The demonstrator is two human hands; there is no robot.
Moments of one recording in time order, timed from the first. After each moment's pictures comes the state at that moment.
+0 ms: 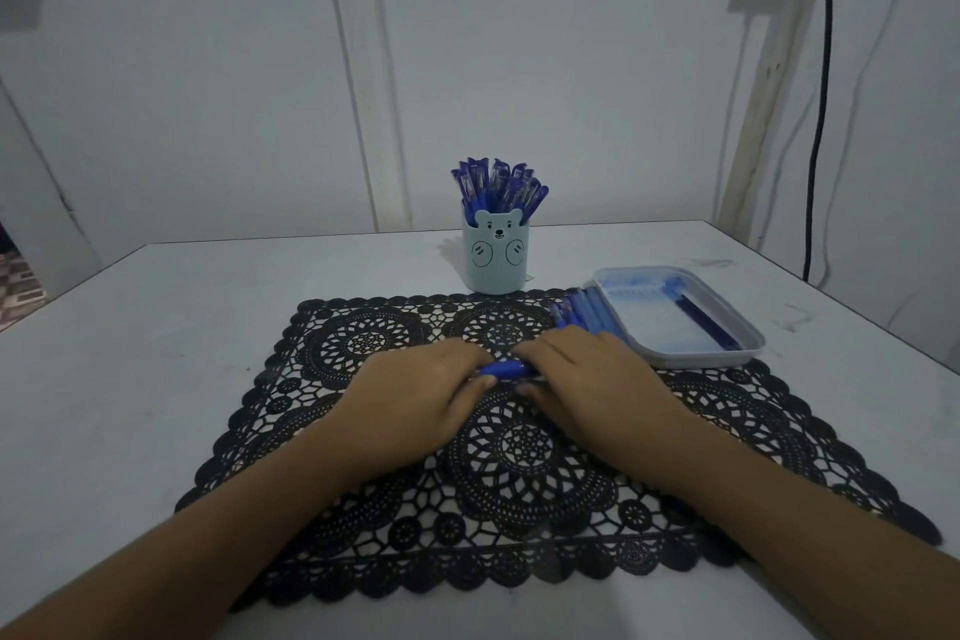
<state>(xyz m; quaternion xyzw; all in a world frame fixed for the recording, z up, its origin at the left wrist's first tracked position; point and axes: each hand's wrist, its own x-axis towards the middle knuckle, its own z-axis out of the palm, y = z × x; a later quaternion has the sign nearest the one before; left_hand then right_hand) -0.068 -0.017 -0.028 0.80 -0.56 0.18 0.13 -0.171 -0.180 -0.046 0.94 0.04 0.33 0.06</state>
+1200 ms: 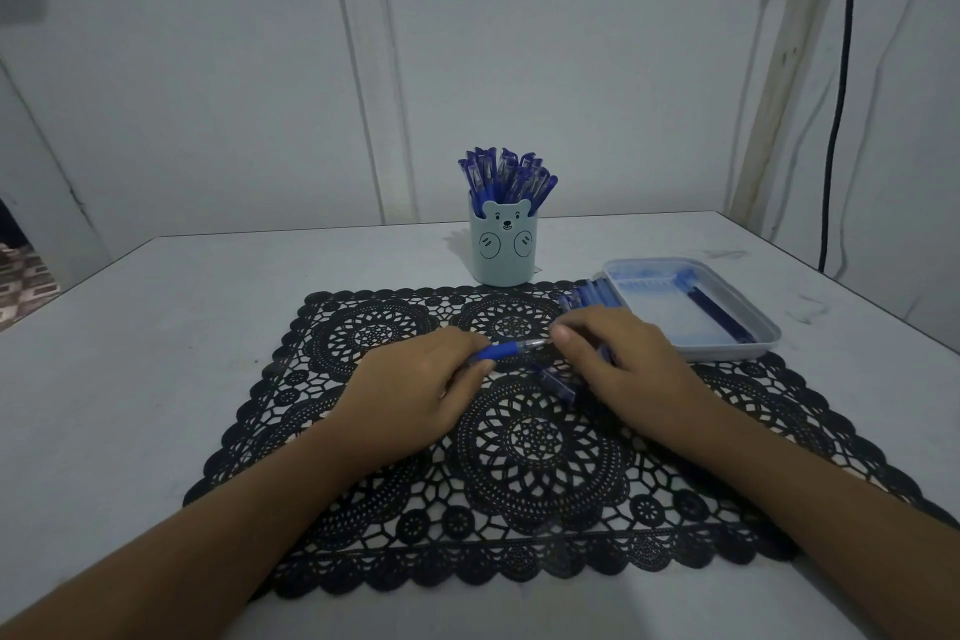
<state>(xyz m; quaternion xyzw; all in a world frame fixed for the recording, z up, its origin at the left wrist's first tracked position) -0.060 -0.013 -0.041 0.77 -0.57 0.21 0.21 -0.181 -0.189 -0.034 0.92 -0.05 0.27 -0.27</state>
